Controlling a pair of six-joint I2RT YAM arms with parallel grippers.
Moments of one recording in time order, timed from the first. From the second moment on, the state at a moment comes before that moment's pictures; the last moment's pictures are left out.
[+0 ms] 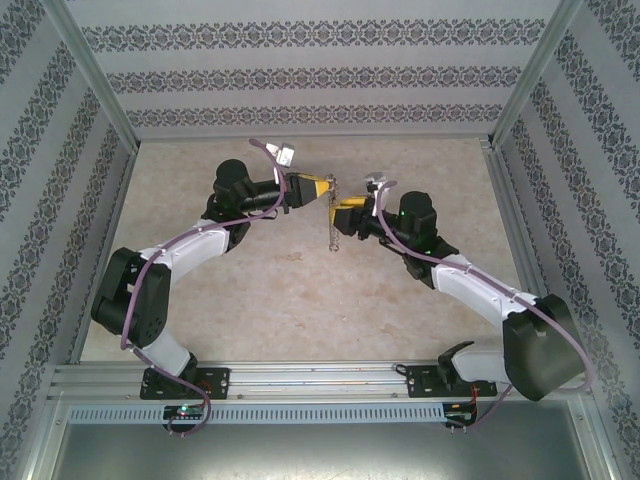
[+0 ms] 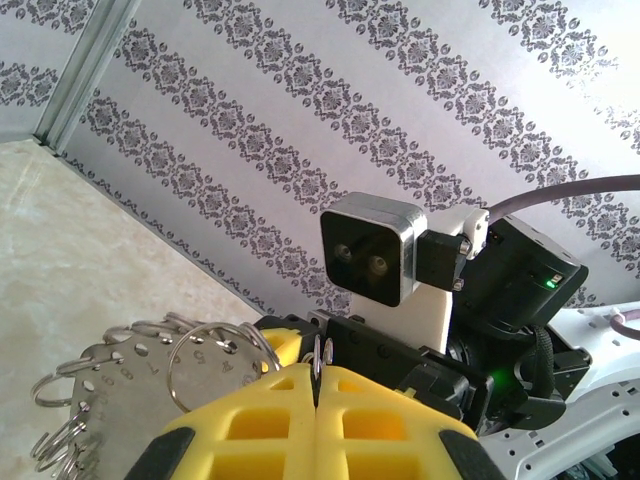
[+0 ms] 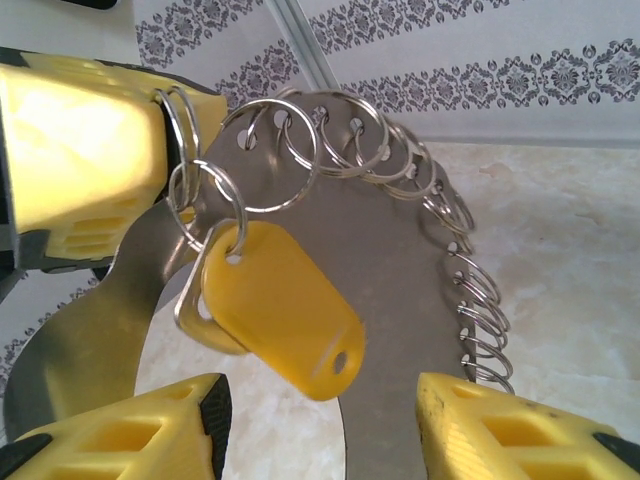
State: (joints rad) left arm -0.39 1.62 1.04 0.72 0.94 -0.73; right arm 0.45 1.30 0.72 0.42 -0.53 0.41
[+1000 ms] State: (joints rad) left arm -0.39 1.62 1.04 0.72 0.89 -0.75; right arm 0.49 1.24 0.76 0.33 -0.48 0.29
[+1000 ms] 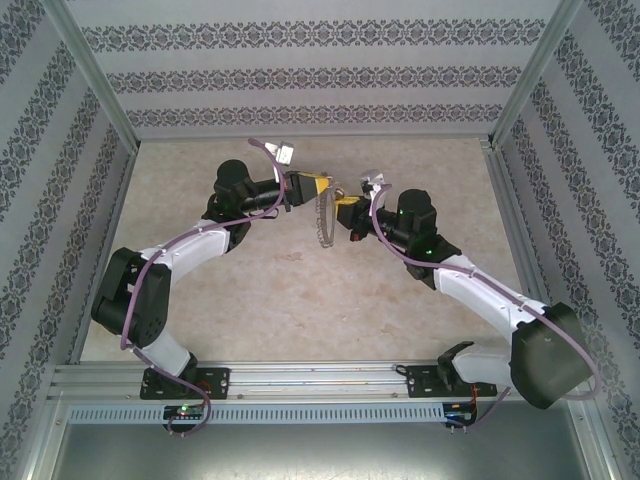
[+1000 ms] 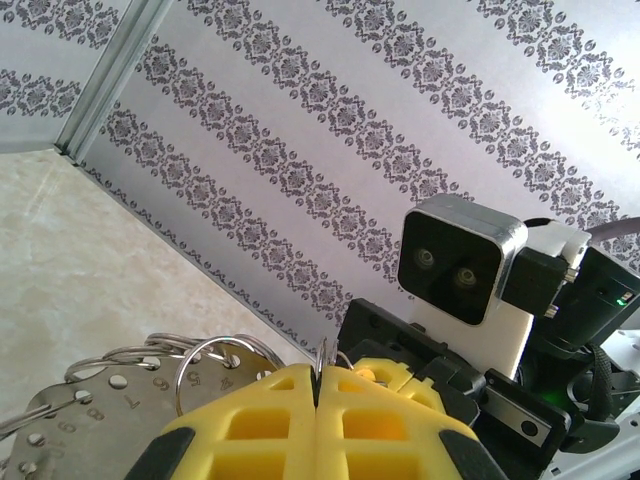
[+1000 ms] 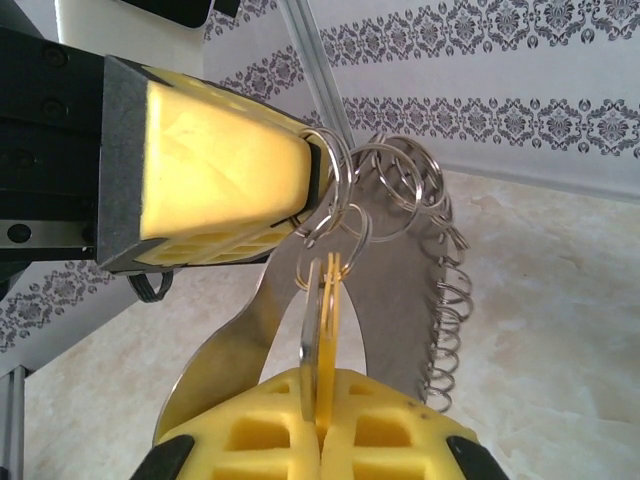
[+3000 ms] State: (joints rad) left arm -0.45 1.61 0.94 0.83 0.60 -0.86; right arm 0.32 1.36 0.89 0.55 -0.66 0.84
